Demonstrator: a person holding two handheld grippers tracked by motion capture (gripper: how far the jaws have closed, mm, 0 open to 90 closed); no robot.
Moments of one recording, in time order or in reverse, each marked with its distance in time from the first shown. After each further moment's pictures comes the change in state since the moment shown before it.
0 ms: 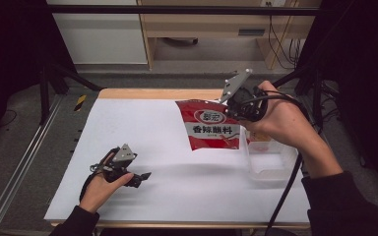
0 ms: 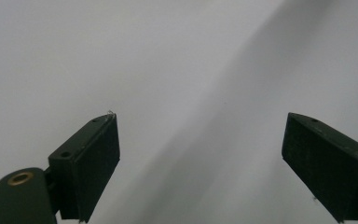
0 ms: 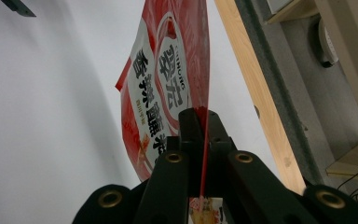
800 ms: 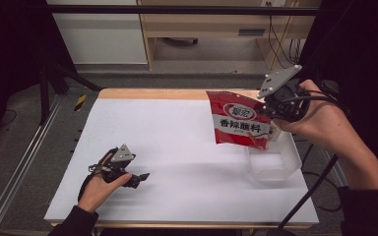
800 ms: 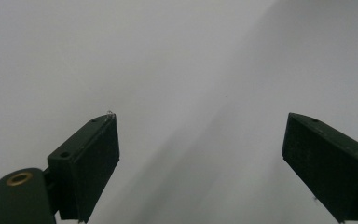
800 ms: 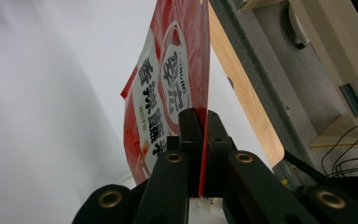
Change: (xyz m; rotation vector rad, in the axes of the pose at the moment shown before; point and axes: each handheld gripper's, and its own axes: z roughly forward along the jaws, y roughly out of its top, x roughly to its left) left arm 0.002 -0.004 -0.002 0.007 -0.005 -0.005; right arm -0.015 -0.052 -0.049 -0.007 -0.084 0.088
